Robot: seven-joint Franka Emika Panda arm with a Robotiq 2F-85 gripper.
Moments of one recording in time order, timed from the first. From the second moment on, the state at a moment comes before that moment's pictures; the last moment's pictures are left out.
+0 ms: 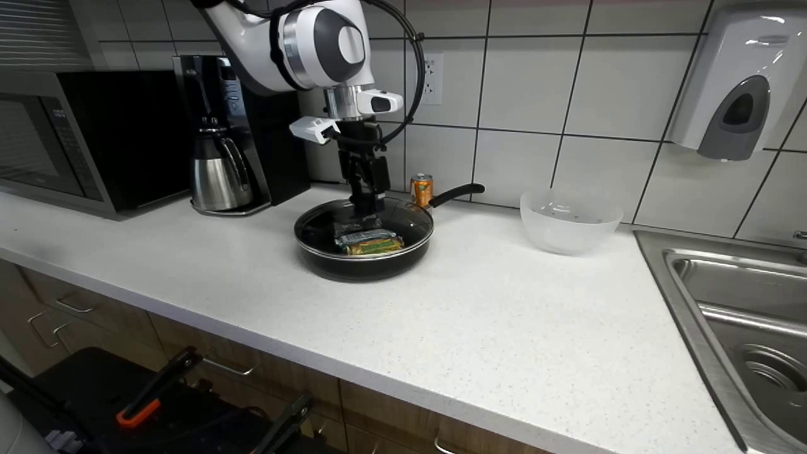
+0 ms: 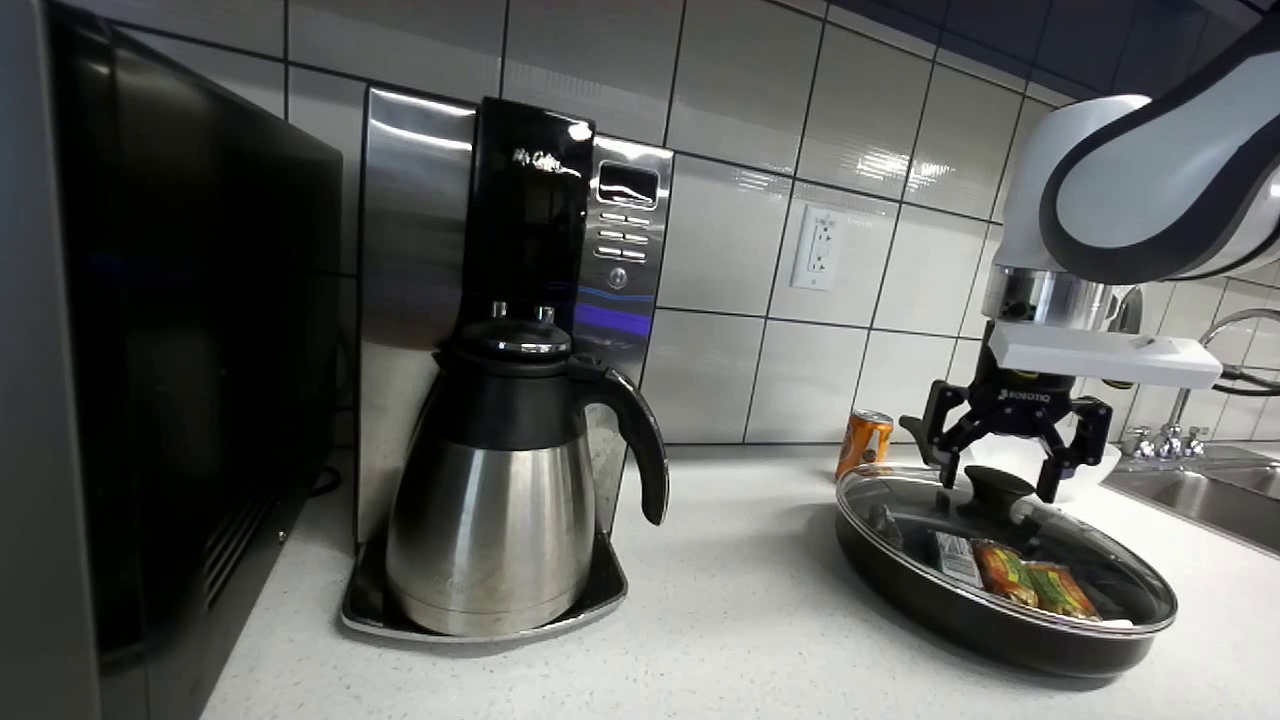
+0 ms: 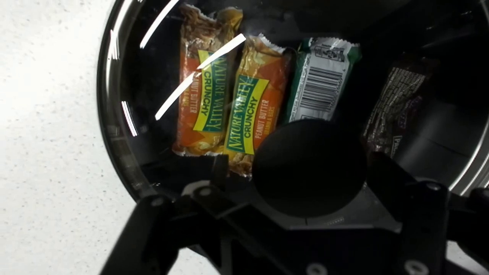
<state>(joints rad) 0.08 0.23 -0.13 -2.21 -0.14 2.47 0.60</state>
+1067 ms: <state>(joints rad) 0.08 0.05 -0.11 -2.32 -0.14 2.46 0.50</state>
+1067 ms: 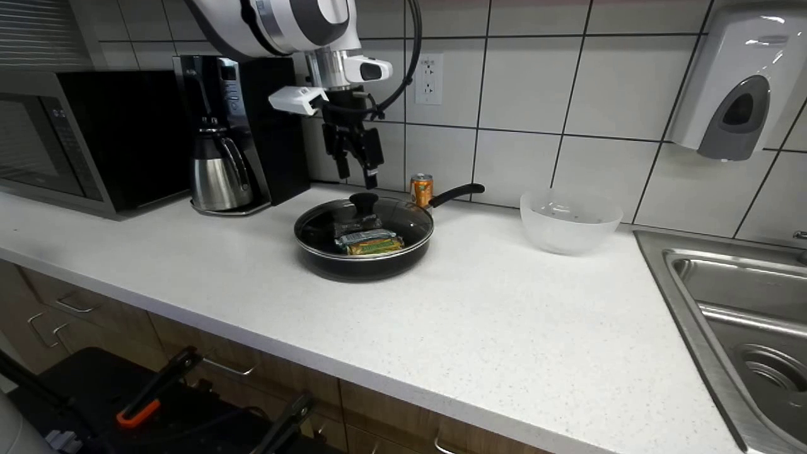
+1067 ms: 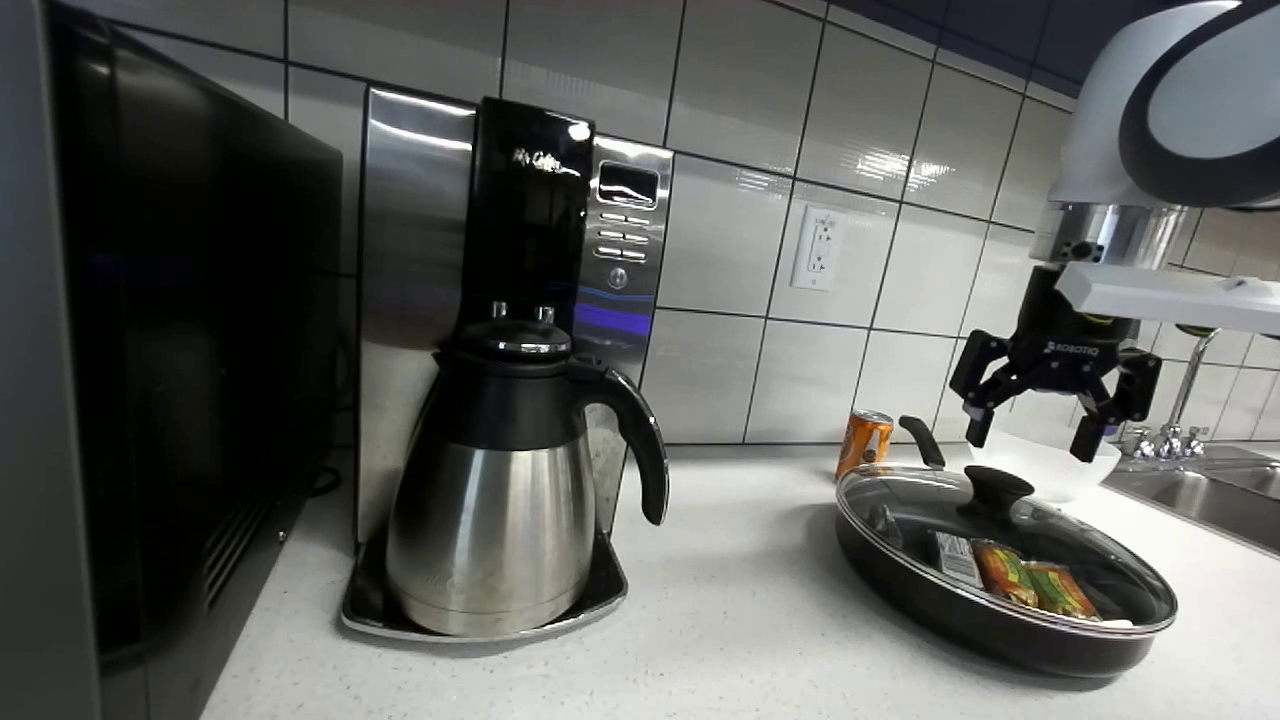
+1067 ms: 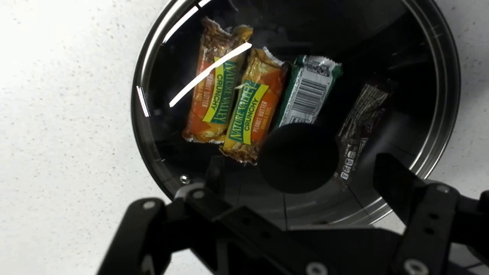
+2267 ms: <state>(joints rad) 0.07 -0.30 -0.09 -2.58 -0.10 2.31 0.15</state>
